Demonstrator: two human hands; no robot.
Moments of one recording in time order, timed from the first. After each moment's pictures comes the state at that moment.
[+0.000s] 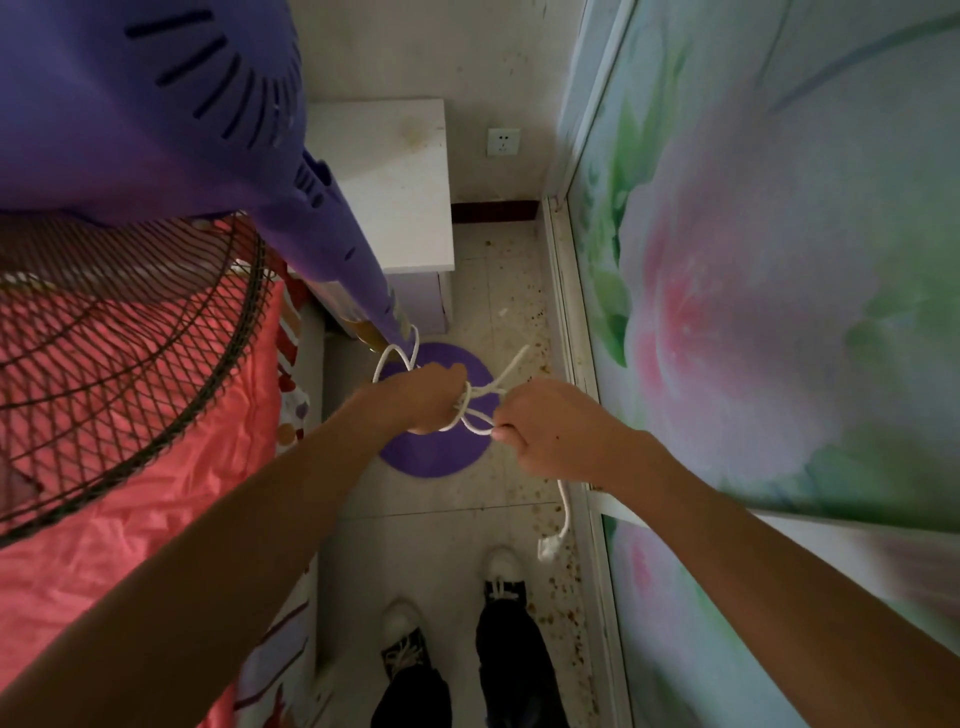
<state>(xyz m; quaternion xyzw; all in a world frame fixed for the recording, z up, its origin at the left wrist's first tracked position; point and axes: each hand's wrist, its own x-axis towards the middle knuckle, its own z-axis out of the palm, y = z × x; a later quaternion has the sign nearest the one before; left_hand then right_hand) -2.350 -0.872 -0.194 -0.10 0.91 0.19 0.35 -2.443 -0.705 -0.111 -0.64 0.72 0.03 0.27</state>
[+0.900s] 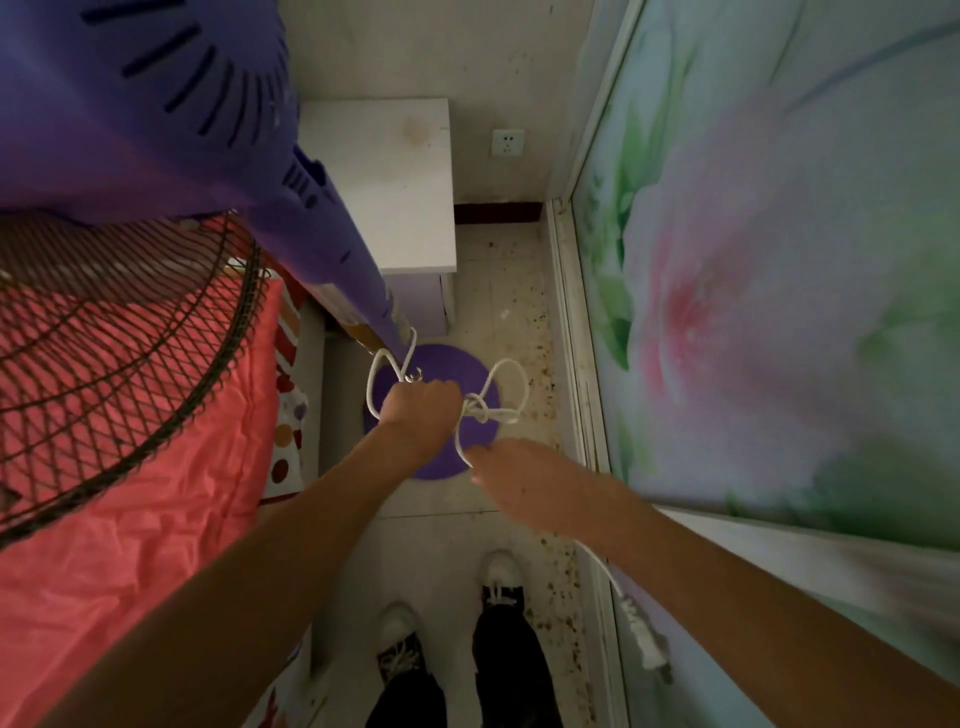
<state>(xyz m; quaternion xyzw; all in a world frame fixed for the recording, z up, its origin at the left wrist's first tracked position) -2.340 -0.846 -0.212 -0.19 0.94 -0.02 0.29 -2.409 -0.695 -0.161 -0.65 0.68 0.01 0.34</state>
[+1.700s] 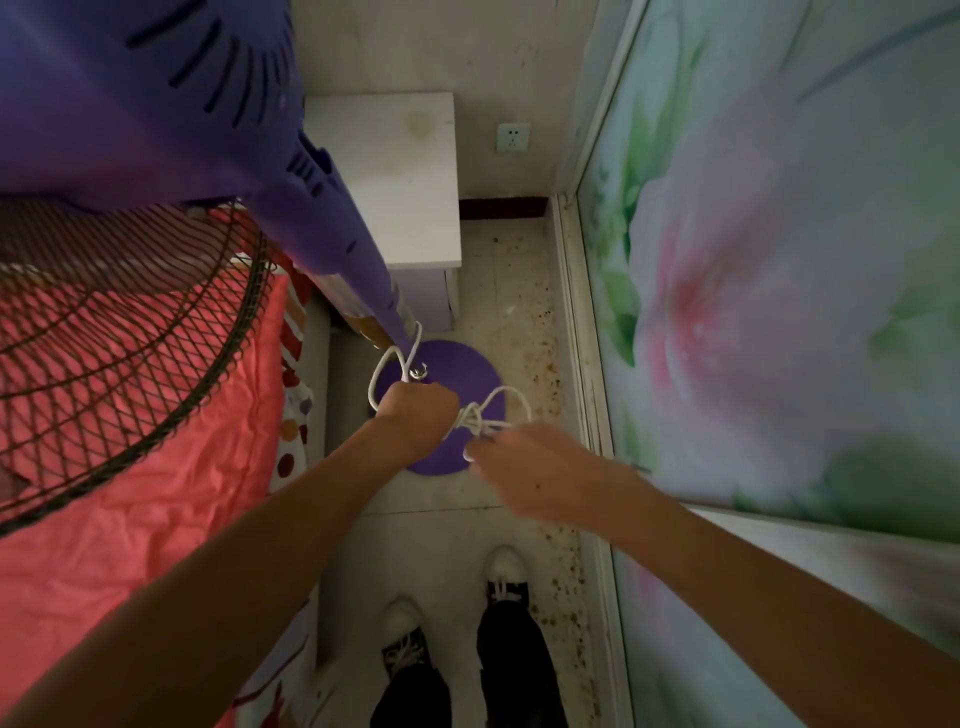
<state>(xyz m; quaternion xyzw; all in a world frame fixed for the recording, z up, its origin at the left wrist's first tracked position) -2.332 -0.852 -0.214 -0.13 0.93 -0.03 0.35 -2.415 -0.692 -0.160 -0.71 0.66 -0.04 0.24</state>
